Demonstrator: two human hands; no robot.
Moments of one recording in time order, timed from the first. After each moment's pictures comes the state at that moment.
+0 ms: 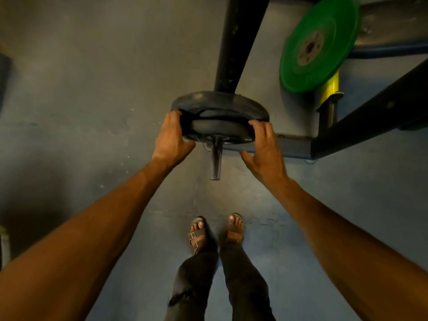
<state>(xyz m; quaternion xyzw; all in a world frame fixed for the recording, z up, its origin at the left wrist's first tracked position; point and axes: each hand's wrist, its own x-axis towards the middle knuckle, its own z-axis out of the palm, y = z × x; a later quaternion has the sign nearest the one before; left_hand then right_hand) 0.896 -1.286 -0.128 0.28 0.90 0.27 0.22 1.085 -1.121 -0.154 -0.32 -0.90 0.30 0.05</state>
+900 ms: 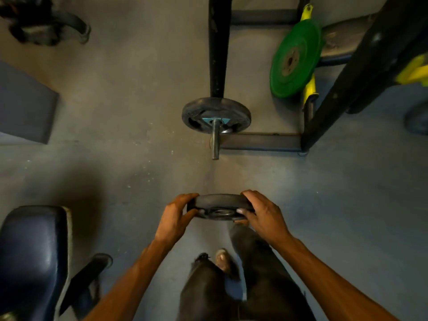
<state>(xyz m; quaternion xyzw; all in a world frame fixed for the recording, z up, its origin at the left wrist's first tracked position) 1.104 -1.467 0.002 0.28 0.85 0.28 0.34 1.290 -1.267 -0.019 -0.30 -0.86 0.41 -0.07</state>
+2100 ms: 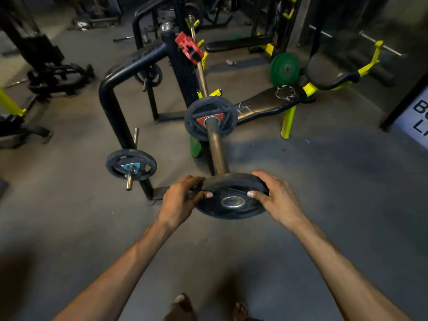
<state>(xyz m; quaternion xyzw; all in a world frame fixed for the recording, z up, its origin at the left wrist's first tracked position) 1.508 -1.297 0.221 0.51 0.76 0.36 0.17 1.748 -1.146 0.232 -0.39 -0.86 0.27 0.18</state>
